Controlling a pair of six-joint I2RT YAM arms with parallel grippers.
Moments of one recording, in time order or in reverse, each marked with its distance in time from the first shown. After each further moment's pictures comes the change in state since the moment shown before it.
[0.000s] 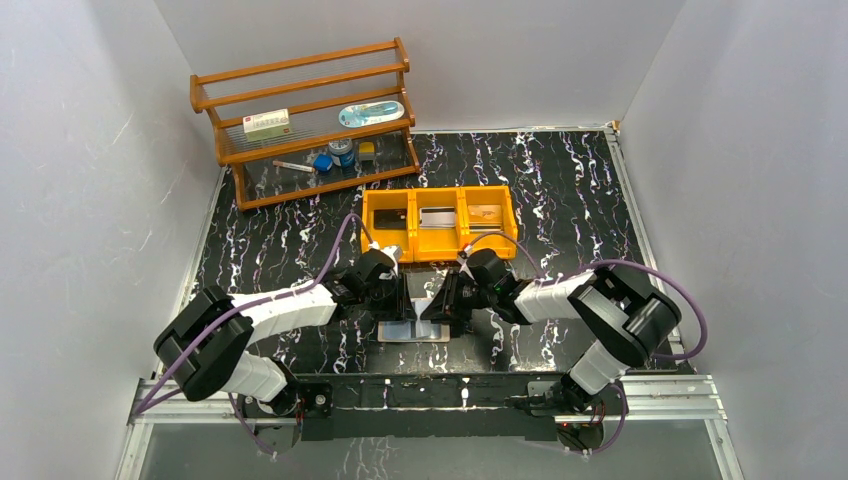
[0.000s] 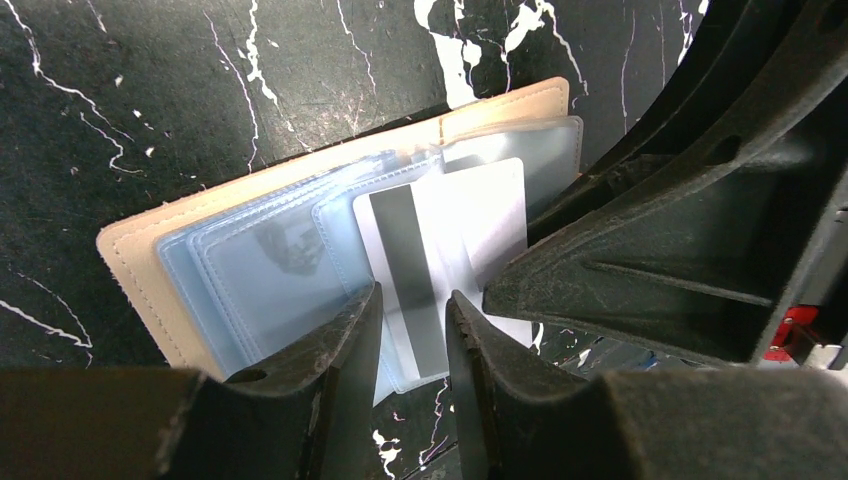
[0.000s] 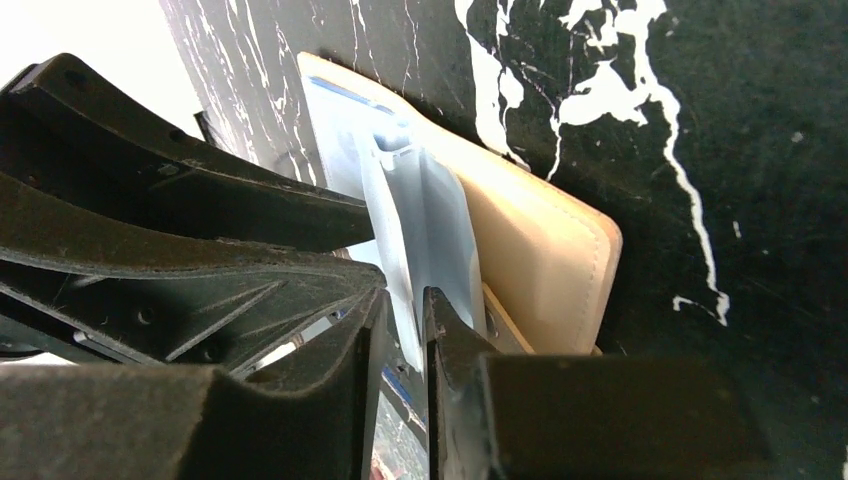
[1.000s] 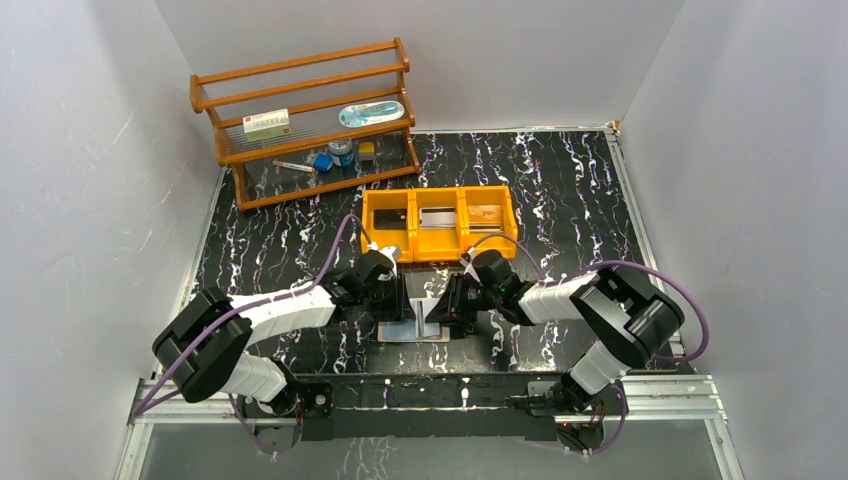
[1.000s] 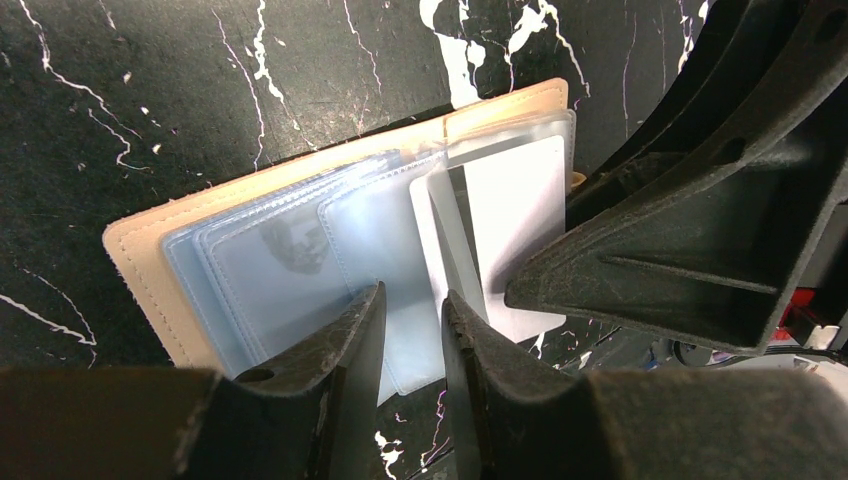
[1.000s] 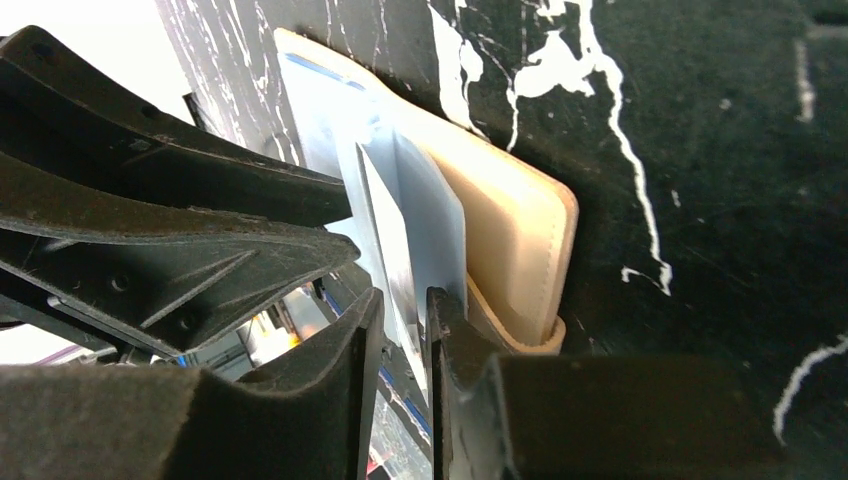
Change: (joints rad) left arm 0.000 -0.010 -0.014 0.014 -0.008 -0.007; right arm -0.033 -0.006 -0.031 -0.001 -0.048 -0.043
